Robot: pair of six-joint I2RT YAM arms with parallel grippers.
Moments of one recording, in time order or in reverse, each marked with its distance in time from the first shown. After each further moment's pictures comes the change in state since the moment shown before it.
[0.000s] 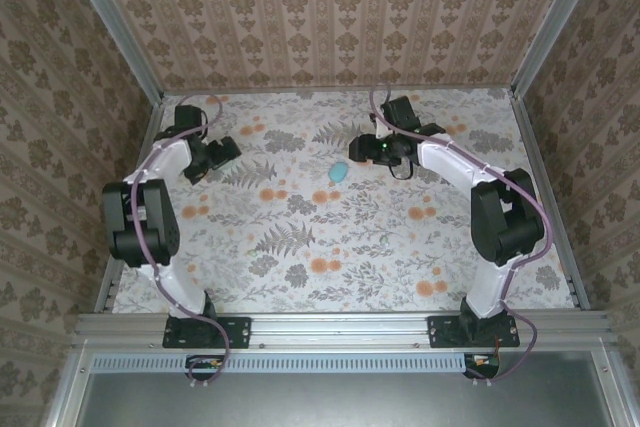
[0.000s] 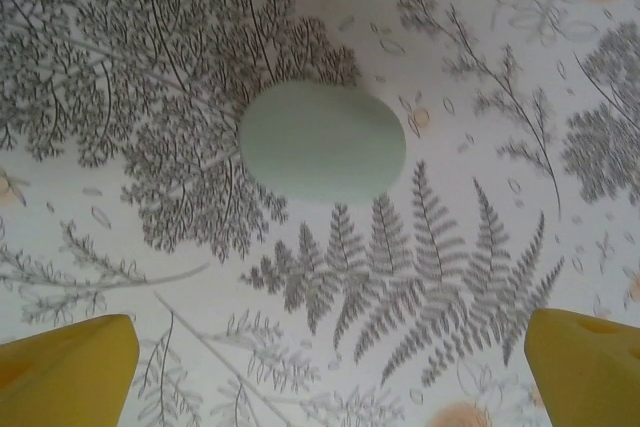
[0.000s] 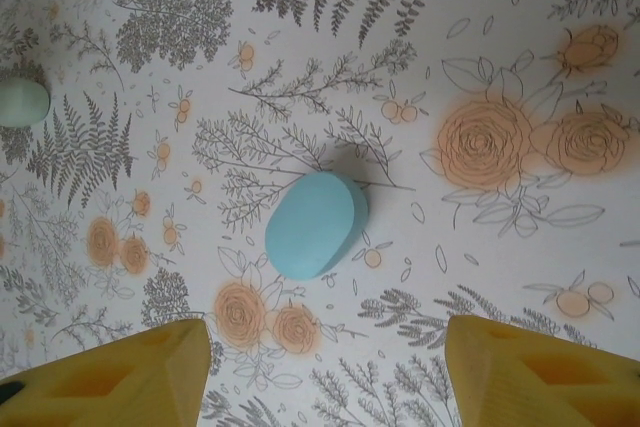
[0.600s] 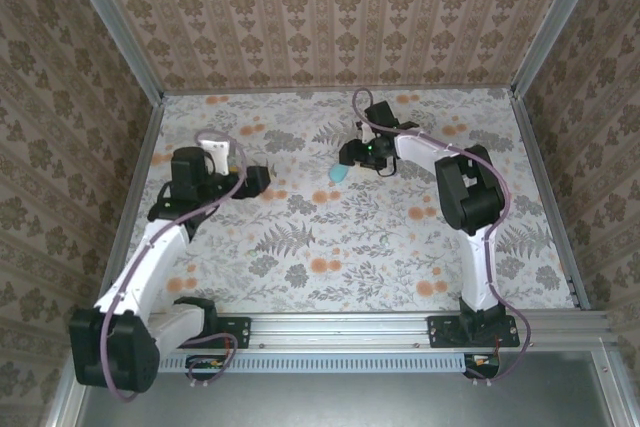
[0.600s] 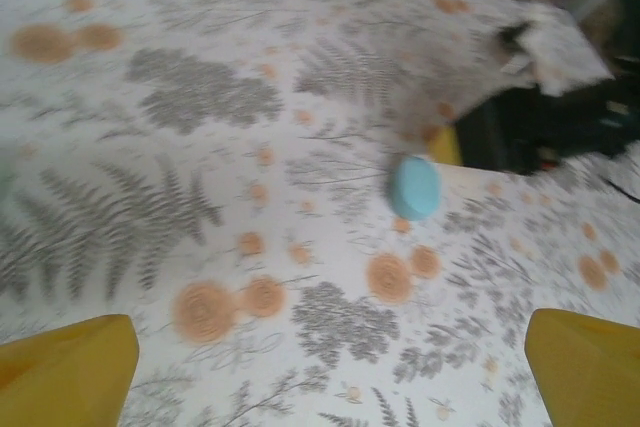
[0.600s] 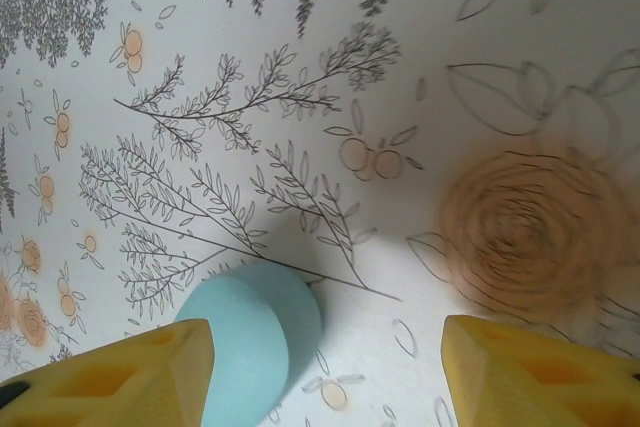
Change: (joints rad) left arm -0.153 -0.721 -0.547 0.345 0.291 0.237; right arm -0.001 0.323 0.209 -0.012 -0.031 -0.009
